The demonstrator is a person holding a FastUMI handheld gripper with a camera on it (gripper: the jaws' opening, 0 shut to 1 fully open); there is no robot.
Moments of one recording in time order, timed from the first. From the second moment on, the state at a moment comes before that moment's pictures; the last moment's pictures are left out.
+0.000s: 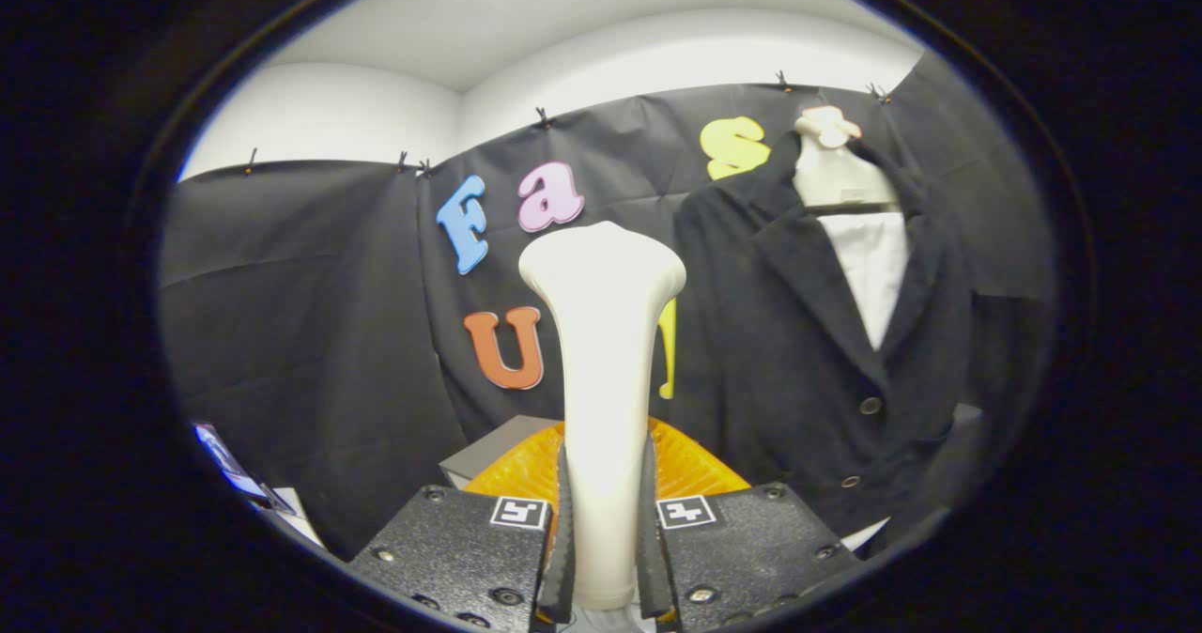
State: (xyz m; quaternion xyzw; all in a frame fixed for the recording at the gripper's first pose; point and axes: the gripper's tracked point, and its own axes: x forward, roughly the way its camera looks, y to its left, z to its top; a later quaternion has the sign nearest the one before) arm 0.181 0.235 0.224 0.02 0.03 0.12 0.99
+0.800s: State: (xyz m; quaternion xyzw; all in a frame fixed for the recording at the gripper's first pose) arm 0.171 0.109 0.262 -0.01 -0.02 0.05 1.00
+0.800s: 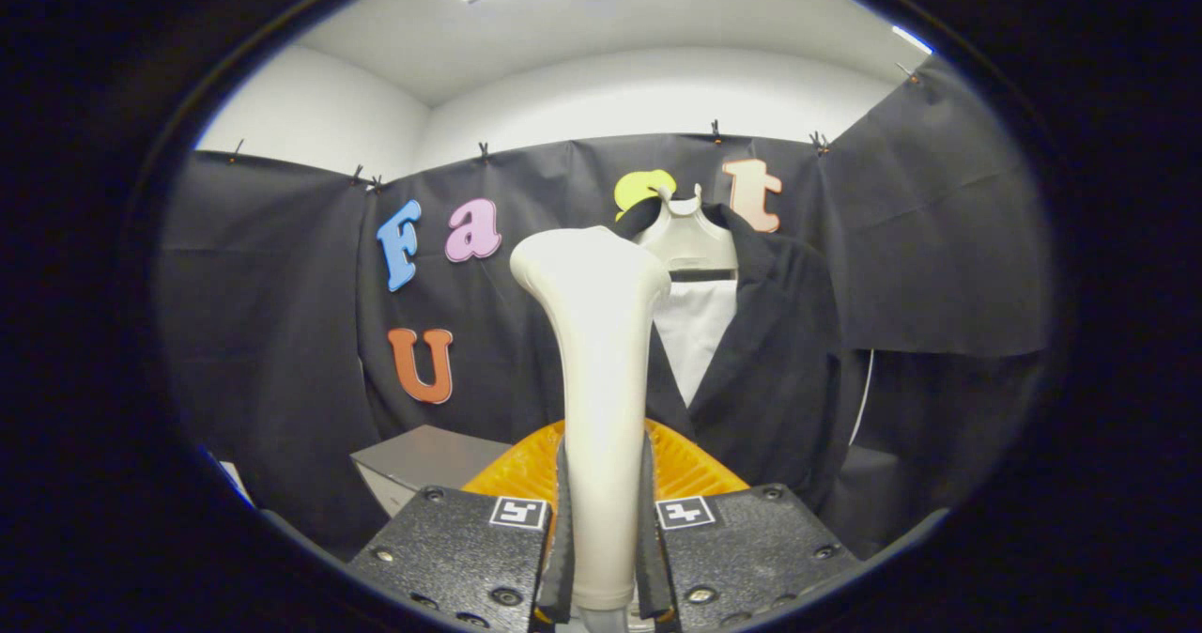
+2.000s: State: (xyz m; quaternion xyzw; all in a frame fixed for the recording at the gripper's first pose) arm 0.251 0.096 0.162 -0.03 0.02 0.02 1.00
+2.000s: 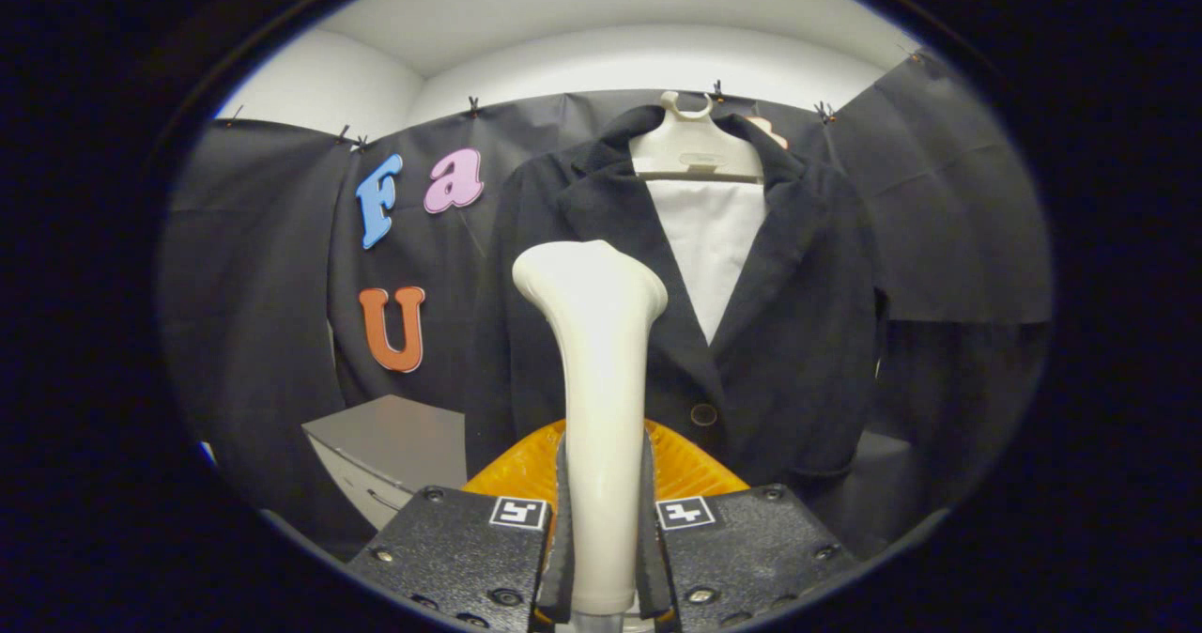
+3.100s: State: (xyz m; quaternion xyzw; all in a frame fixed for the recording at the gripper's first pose) arm 0.211 0.065 0.003 -0.02 0.18 -0.02 0.98
